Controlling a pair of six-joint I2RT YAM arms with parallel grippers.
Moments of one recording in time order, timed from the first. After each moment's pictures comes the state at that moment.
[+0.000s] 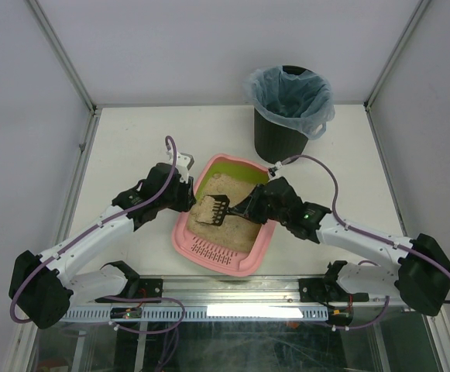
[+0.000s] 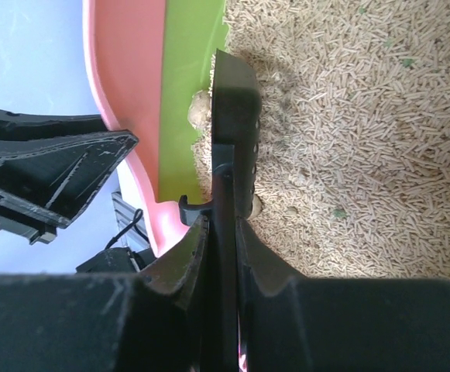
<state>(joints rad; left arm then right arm) -0.64 1.09 0.78 -0.41 -0.01 -0.30 0.88 1.13 0.65 -0.08 0.00 1.20</state>
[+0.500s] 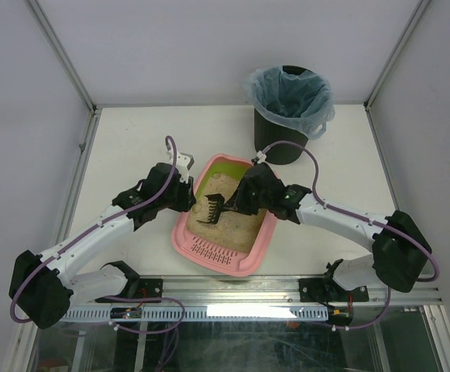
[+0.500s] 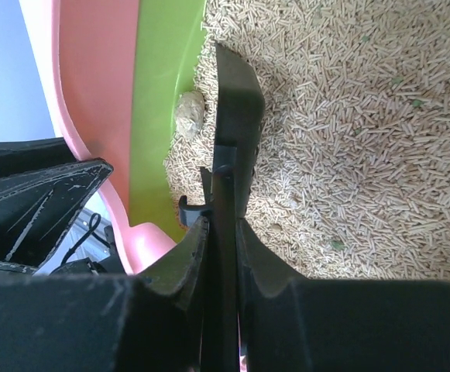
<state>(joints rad) -0.64 1.09 0.78 -0.41 -0.01 -0.30 0.88 1.37 0.90 -0.29 -0.02 1.07</state>
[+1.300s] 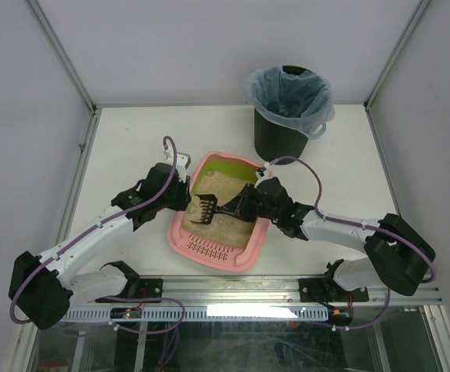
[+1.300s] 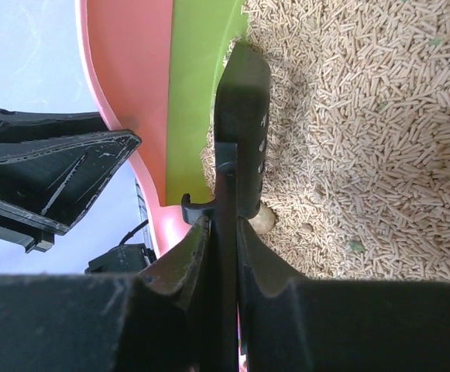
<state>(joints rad) -0.64 1.09 0.78 -0.43 -0.10 -0.29 0.86 1.35 0.60 0.27 -0.15 1.20</state>
